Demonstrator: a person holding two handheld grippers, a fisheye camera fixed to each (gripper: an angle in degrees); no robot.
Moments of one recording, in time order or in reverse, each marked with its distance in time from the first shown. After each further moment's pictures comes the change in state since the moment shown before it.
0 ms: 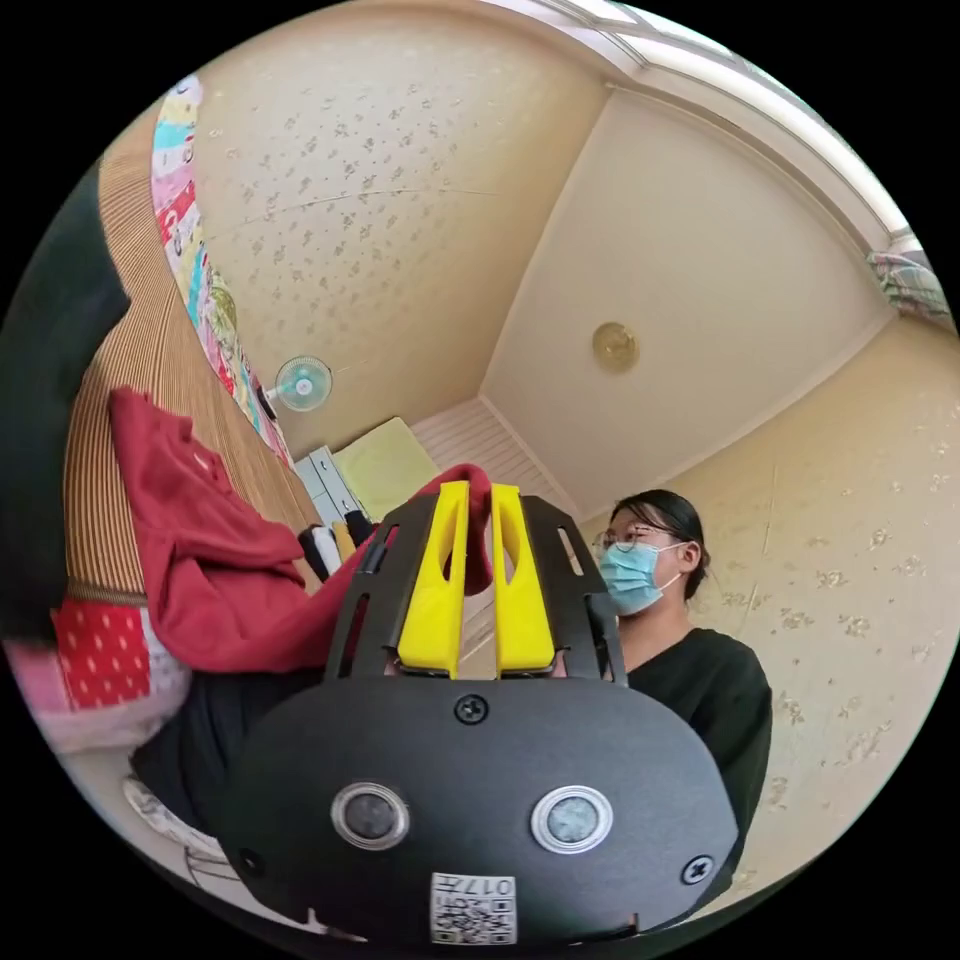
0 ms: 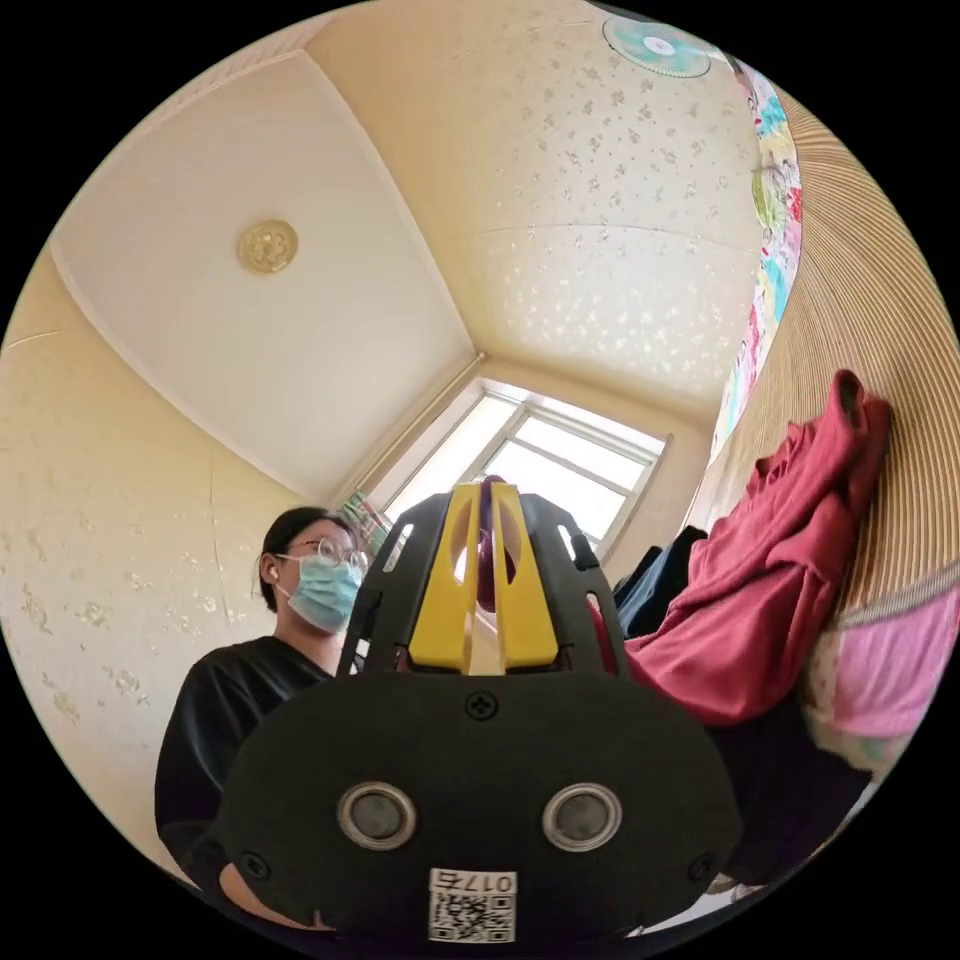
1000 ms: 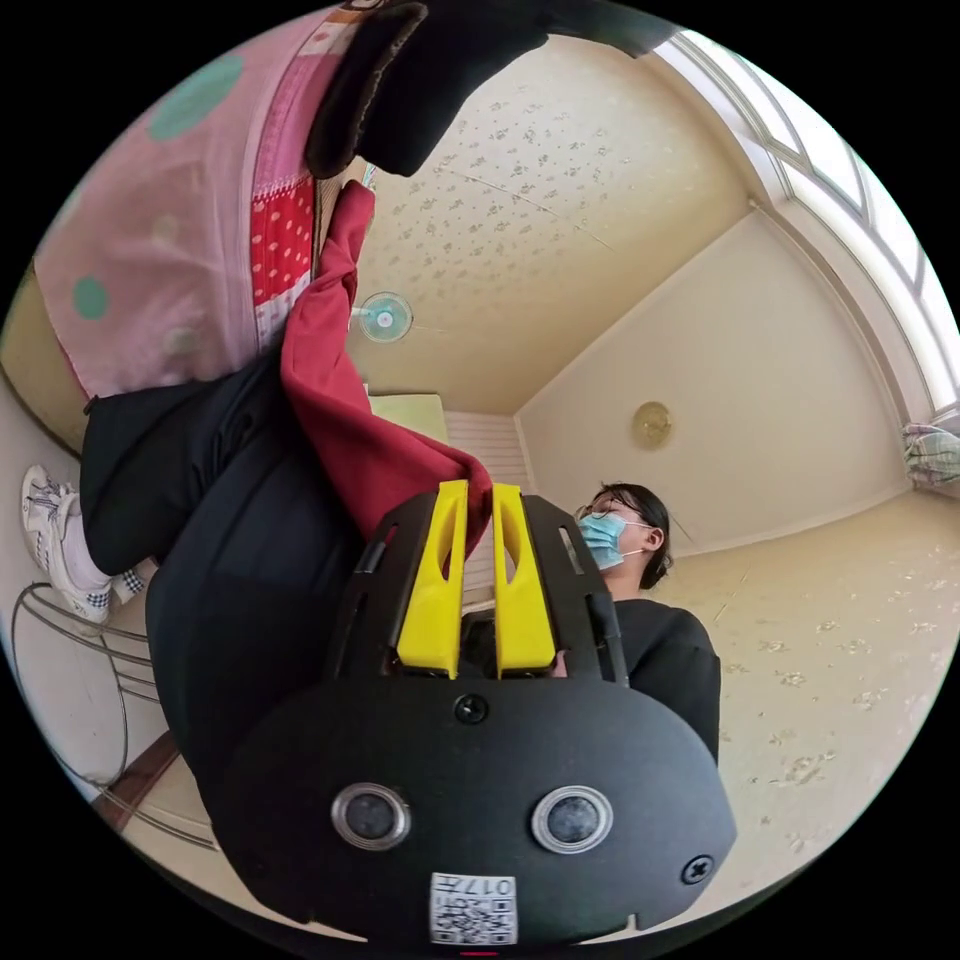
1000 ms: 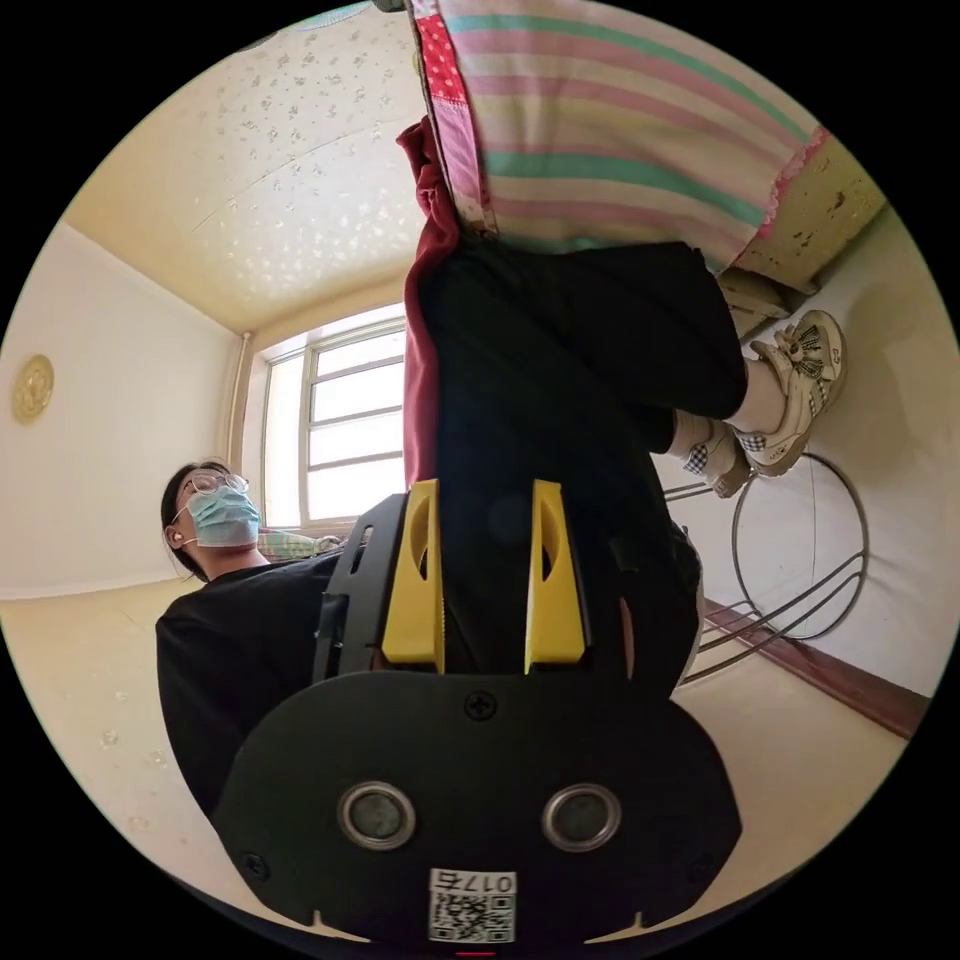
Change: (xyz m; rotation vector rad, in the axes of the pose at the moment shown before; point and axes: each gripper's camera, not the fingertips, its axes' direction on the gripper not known) left arm 0.027 0.190 -0.188 0.079 0.097 -0.499; right arm -0.015 0.214 -0.163 -0.277 0.398 0.640
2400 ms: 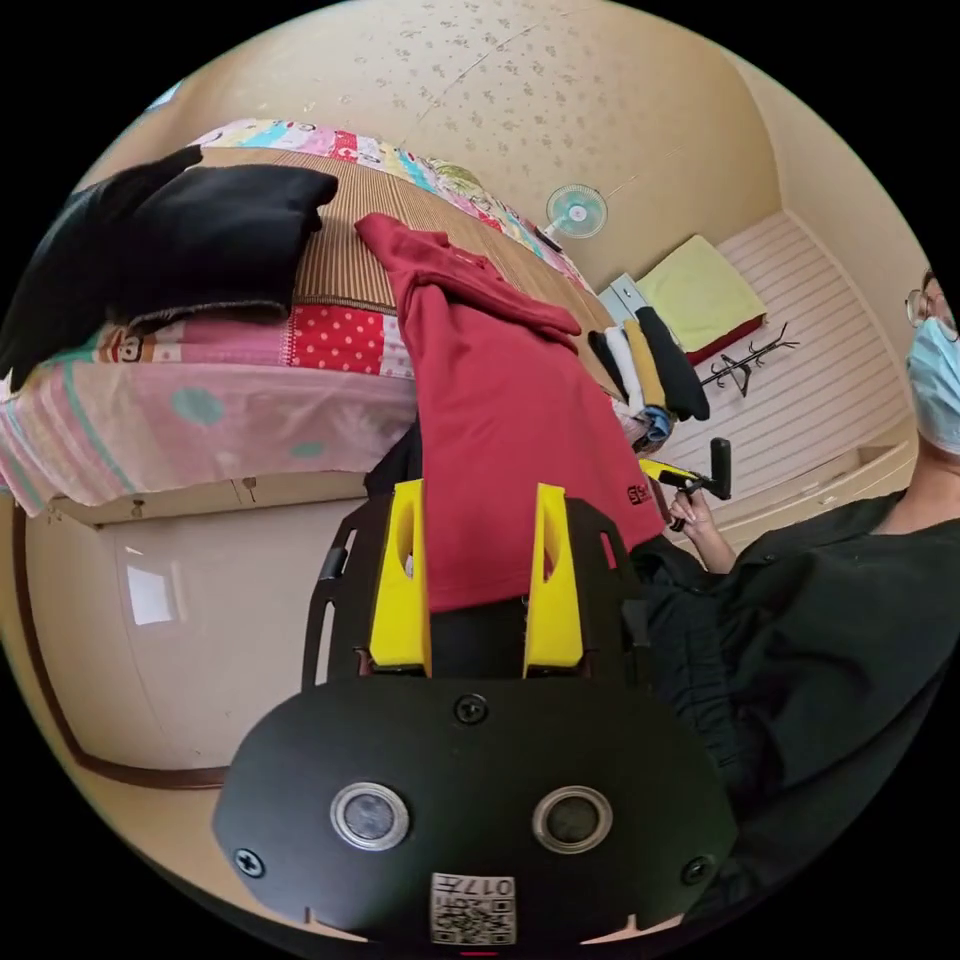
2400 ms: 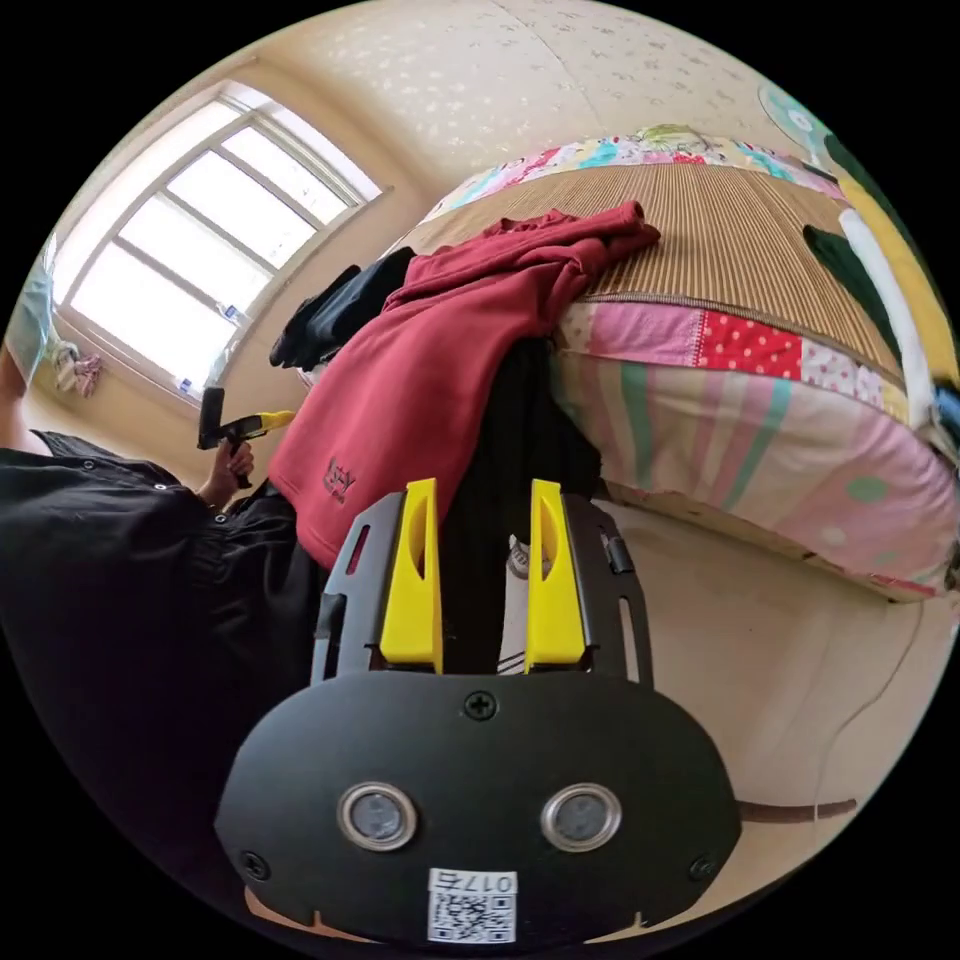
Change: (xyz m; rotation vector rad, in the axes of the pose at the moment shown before) left arm -0.183 0.081 0.124 -0.367 -1.174 0.292; right arm 0.008 -0.012 0.166 -0.102 0.920 -0.514
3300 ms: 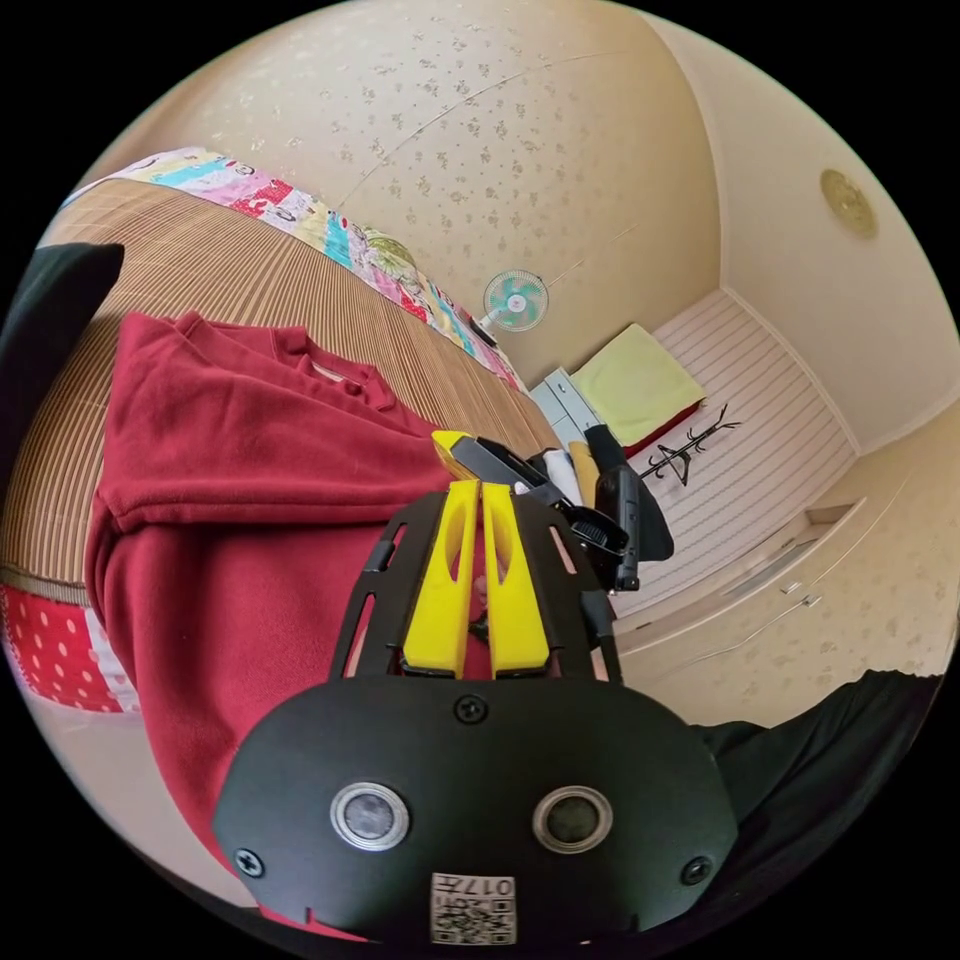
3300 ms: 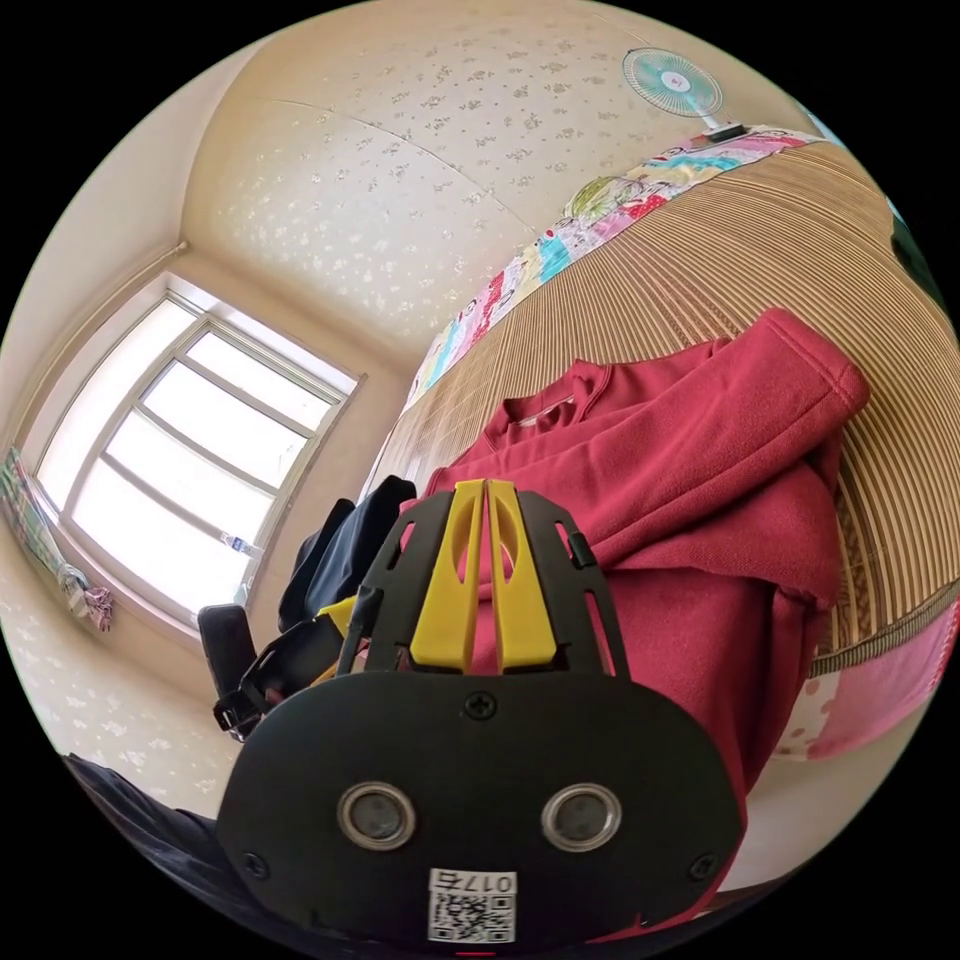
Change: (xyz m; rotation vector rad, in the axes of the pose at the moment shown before) left arm 0.061 -0.165 0.341 0.331 0.160 0.064; right arm 0.044 -0.227 0.203 0.461 -0.103 0.267
